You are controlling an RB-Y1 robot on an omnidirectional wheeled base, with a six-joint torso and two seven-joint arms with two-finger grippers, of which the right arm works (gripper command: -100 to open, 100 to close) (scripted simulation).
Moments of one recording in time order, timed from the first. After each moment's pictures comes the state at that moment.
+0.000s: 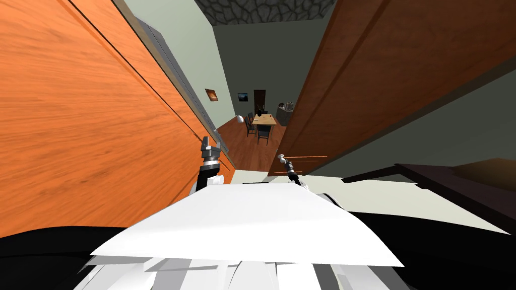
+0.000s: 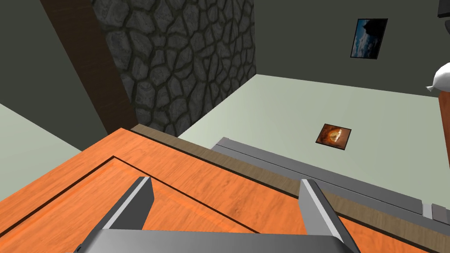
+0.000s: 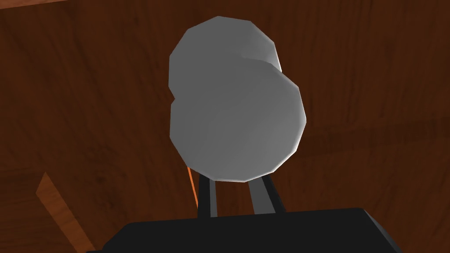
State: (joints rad) arm -0.12 -0.36 0.03 -0.45 -0.06 -1.00 -0.42
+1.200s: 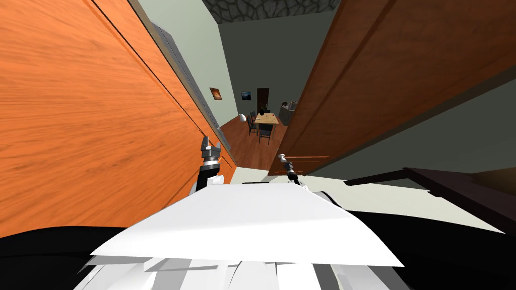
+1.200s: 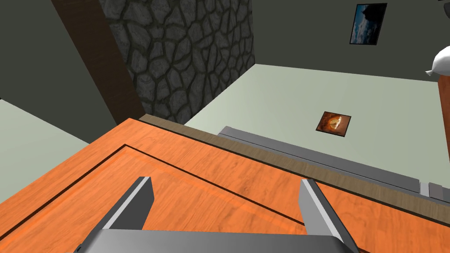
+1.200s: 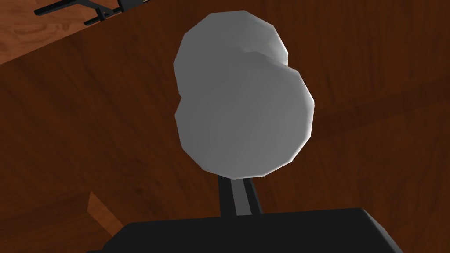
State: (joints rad) arm -0.15 -0.35 0.03 -0.39 -0.09 -1.00 -0.63
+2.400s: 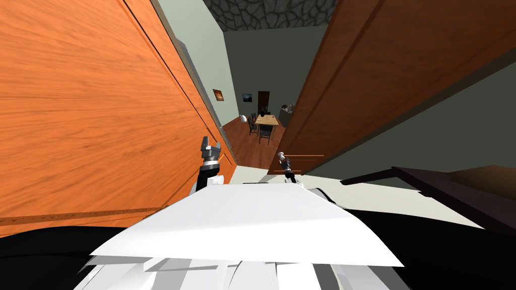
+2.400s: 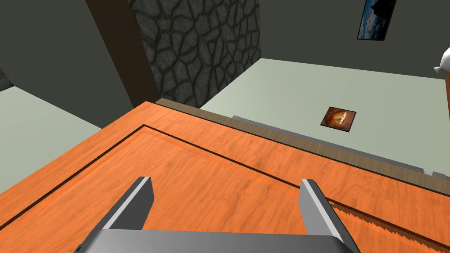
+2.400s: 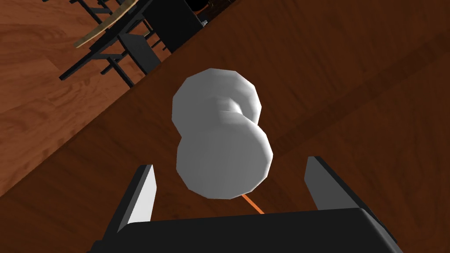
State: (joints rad) arm -0.20 -0.31 0.06 -0.37 -0.14 -1.00 -0.89
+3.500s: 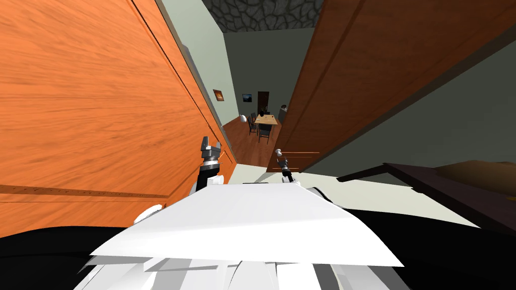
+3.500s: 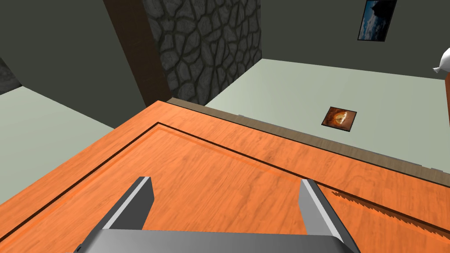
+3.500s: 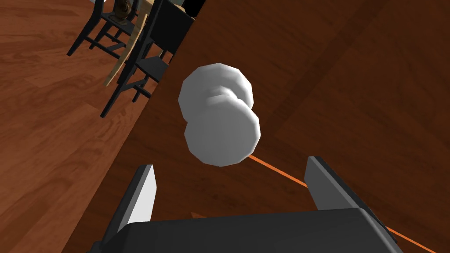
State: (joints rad) arm -0.21 -0.28 0.10 -0.42 -0.19 -0.94 -1.15
